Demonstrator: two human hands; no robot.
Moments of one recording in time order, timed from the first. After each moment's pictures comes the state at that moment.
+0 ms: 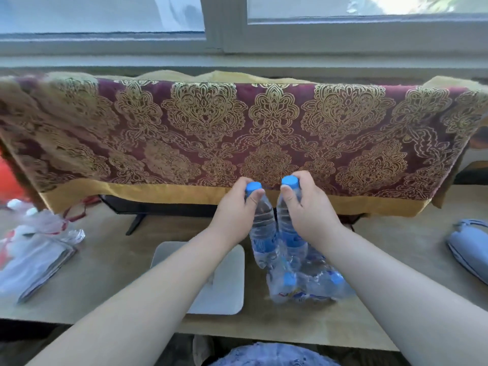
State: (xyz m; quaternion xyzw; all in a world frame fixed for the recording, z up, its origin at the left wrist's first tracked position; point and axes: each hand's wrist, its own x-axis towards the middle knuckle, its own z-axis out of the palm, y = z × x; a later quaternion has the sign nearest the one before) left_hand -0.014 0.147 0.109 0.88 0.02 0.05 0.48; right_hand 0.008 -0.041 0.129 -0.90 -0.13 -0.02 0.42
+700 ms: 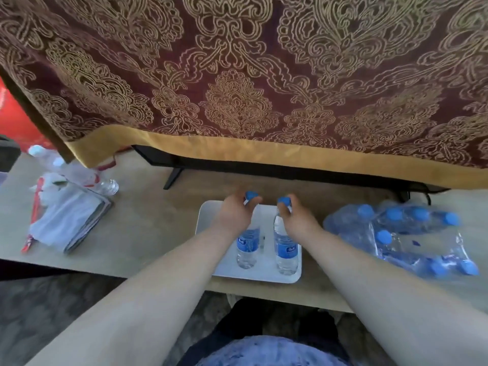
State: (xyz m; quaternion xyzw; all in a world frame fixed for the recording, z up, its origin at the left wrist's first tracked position) left_hand -0.030 0.324 -0.074 0.88 0.22 -0.13 0.41; right_hand -0.004 0.145 -0.094 -0.89 0.04 0.29 0.34
